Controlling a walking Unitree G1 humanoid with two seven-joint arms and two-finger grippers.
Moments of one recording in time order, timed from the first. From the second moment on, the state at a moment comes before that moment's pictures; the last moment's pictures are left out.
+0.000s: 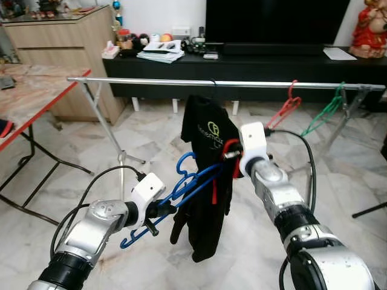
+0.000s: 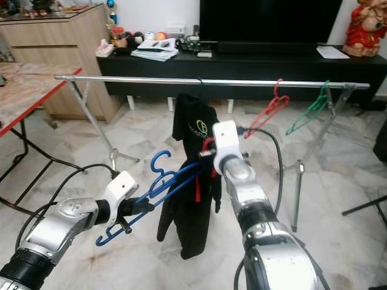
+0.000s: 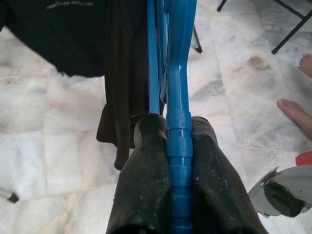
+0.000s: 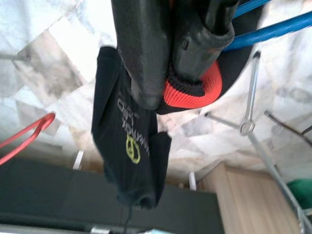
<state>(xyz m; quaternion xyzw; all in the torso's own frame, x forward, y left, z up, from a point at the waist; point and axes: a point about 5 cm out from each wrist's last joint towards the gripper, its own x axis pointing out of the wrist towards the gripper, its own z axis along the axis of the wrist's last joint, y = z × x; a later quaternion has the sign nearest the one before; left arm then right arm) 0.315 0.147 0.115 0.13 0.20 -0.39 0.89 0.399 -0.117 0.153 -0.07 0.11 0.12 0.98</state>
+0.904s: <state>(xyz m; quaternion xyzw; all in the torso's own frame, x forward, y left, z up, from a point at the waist) 0.321 0.139 0.123 0.12 0.16 -0.39 0.90 0.372 -0.054 0.191 0.03 0.04 0.24 0.97</state>
